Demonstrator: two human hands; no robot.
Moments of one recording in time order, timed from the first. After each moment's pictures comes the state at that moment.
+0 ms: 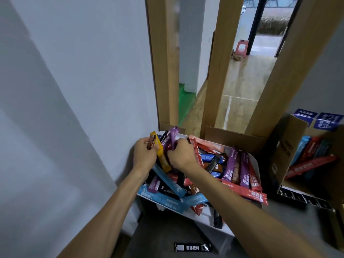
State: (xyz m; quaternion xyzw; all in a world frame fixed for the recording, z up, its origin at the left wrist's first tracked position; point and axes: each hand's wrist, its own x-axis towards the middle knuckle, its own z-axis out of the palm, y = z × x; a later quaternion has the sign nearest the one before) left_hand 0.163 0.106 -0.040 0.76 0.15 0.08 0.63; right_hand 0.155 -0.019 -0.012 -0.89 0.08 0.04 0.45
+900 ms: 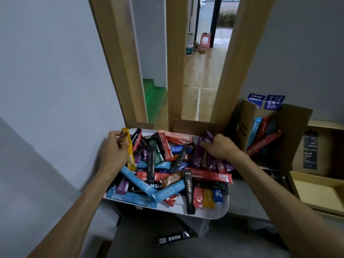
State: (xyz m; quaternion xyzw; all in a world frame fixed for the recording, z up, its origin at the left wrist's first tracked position) left_hand 0.169 0.104 -0.040 0.89 0.03 0.14 0.43; right_hand 0.122 -0.210 0.002 -0.93 0.22 0.11 0.27
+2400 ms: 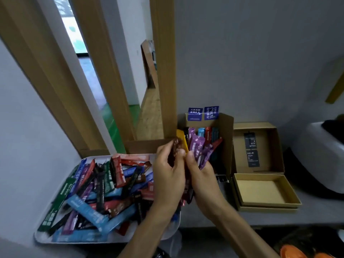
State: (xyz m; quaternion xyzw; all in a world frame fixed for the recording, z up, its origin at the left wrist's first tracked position) left_hand 0.035 -0.157 0.036 0.74 -0.16 0.09 0.65; right_hand -0.010 -0.235 0.033 -0.61 0.09 -0.15 0.77
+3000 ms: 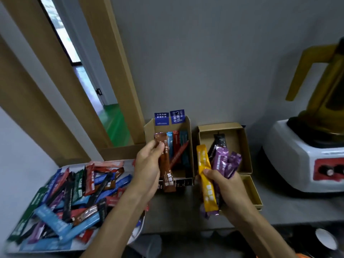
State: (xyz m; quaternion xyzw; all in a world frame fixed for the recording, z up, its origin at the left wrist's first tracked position) left_hand 0.044 -0.237 0.043 0.58 -0.09 -0.16 0.79; right_hand -0.085 -0.386 0.020 -0.54 0.22 -0.12 0.81
